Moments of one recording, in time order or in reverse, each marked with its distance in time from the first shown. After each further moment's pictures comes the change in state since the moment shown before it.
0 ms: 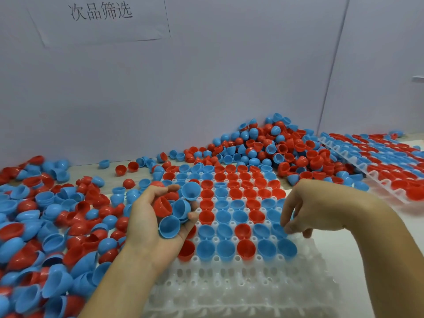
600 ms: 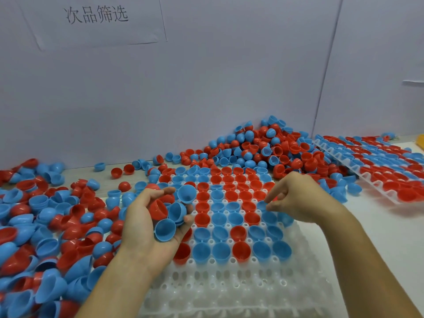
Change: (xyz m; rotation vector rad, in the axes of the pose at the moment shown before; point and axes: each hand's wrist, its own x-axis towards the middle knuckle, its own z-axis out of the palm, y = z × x) left_hand -0.001 0.000 -0.001 0.036 -0.020 0.013; right_hand 0.041 0.013 0.017 0.145 0.369 -0.056
